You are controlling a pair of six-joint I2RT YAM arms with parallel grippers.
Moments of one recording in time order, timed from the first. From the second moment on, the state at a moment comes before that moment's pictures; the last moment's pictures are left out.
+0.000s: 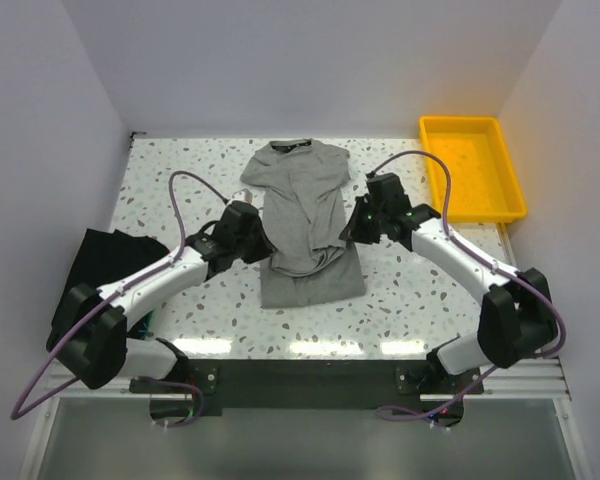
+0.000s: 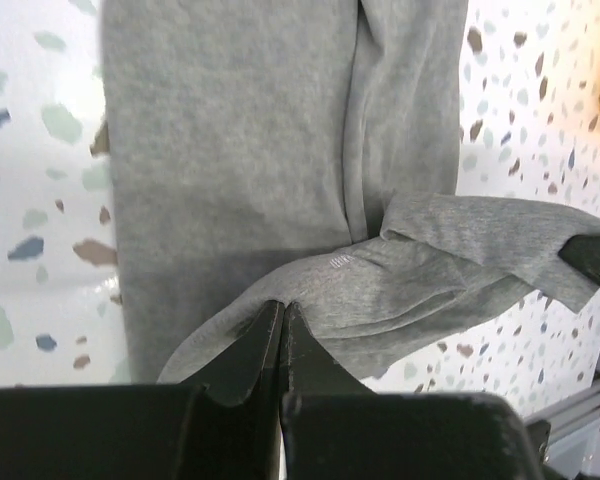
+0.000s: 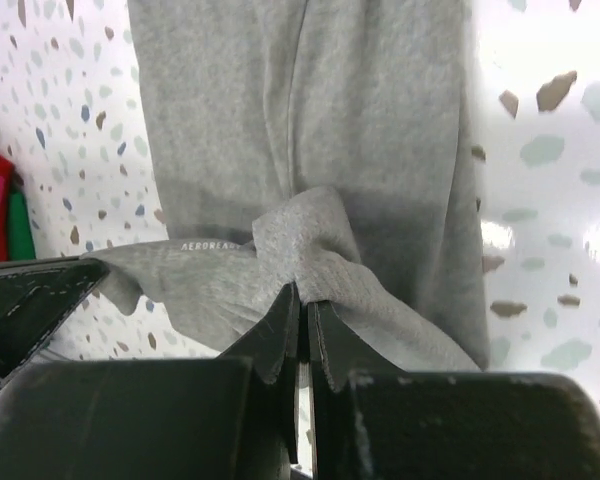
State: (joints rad) left arm -0.63 1.32 0.83 -0.29 -0.07 -0.89; right arm 0.49 1.42 1.05 -0.48 -0.10 0.69
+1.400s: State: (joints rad) left arm -0.25 1.72 1.08 -0.18 0.18 -0.73; right arm 0.22 1.91 1.36 -0.34 -0.39 0.64
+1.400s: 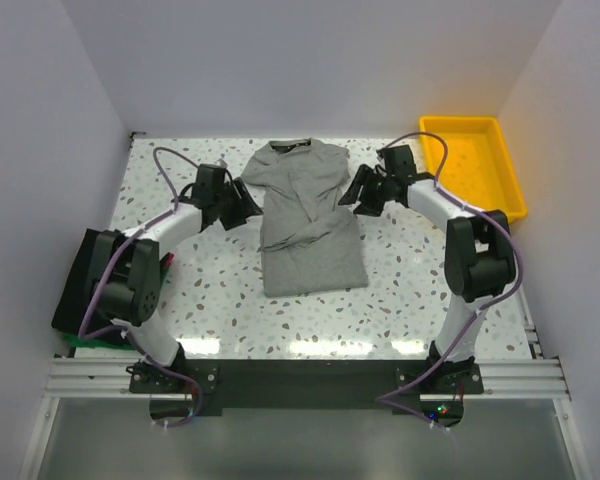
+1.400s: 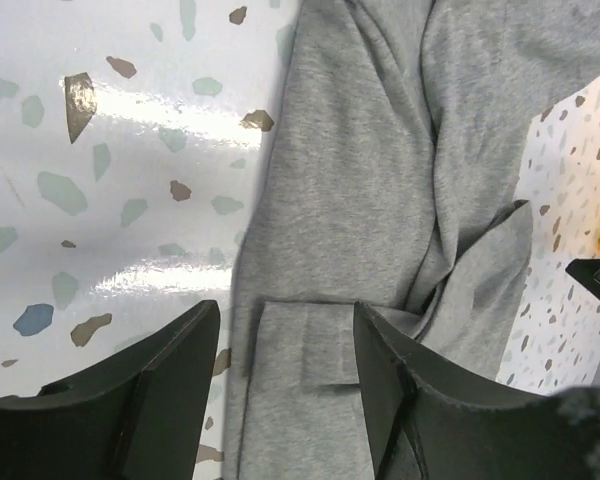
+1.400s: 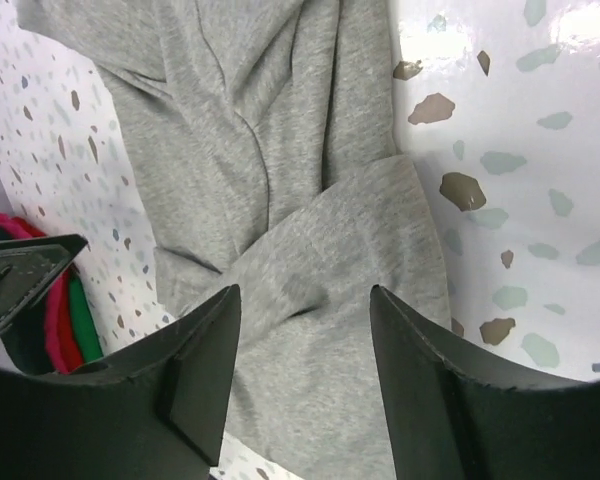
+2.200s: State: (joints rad) left arm -0.63 1.71 0.99 -0.26 0.01 -0.73; right arm 0.51 1.80 1.22 -0.37 -0.12 0.50
